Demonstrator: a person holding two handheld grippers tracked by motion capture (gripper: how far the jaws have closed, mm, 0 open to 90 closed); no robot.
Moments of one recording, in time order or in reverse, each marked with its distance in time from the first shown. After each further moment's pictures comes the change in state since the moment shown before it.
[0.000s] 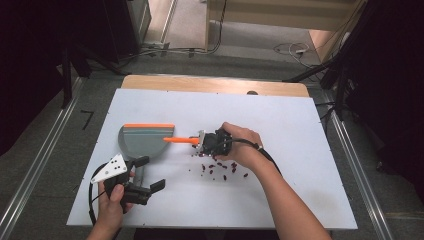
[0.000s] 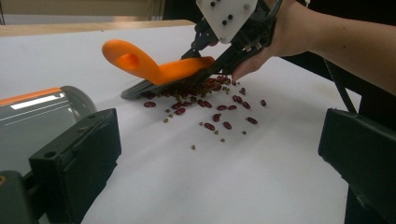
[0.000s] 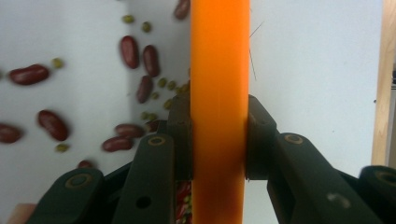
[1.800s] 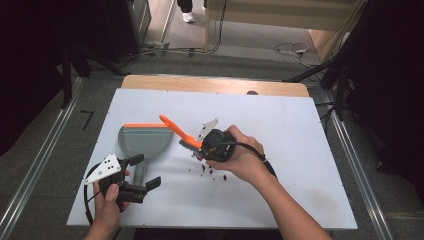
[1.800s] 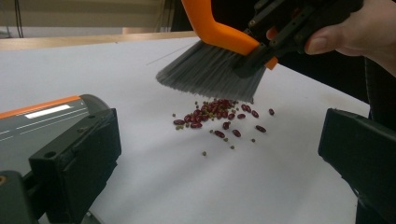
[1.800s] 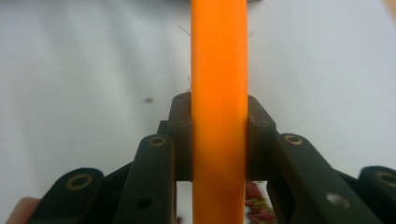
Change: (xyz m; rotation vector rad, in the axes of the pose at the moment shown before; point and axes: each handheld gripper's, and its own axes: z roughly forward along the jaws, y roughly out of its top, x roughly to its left) left arm 0.006 0.000 -0.009 -0.041 0.034 0.002; right arm 0.008 0.011 -0.074 -0.171 0.223 0.439
